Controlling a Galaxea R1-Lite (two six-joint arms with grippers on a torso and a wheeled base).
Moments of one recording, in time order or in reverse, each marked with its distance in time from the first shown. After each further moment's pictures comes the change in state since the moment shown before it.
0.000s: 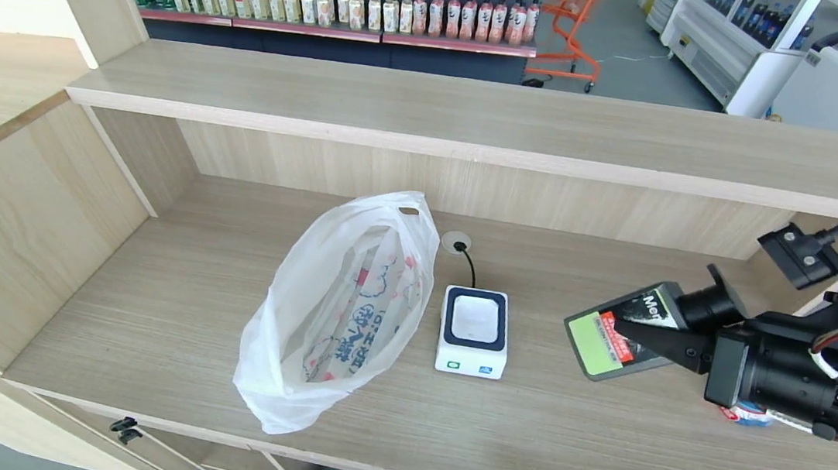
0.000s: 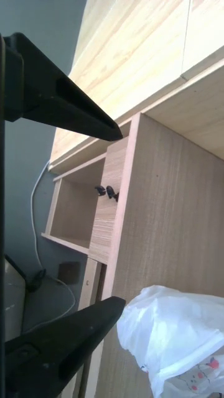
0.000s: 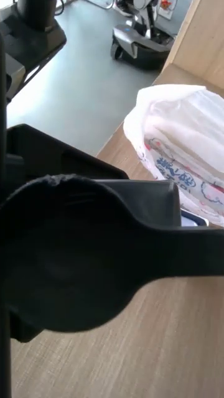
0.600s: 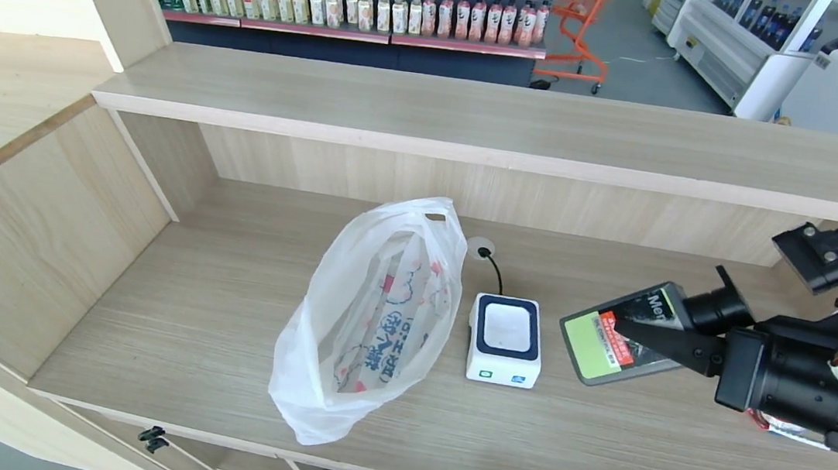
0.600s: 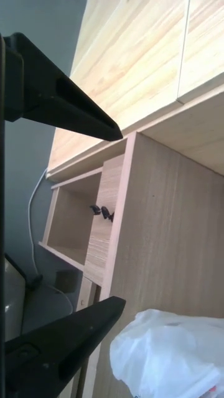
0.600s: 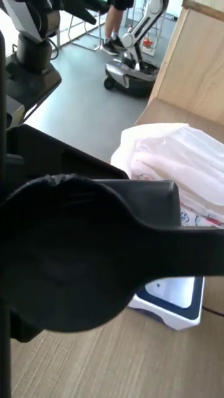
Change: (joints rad) left arm -0.001 0.000 0.000 0.000 0.000 -0.003; right arm 0.036 -0.035 0.013 0.001 0.000 0.134
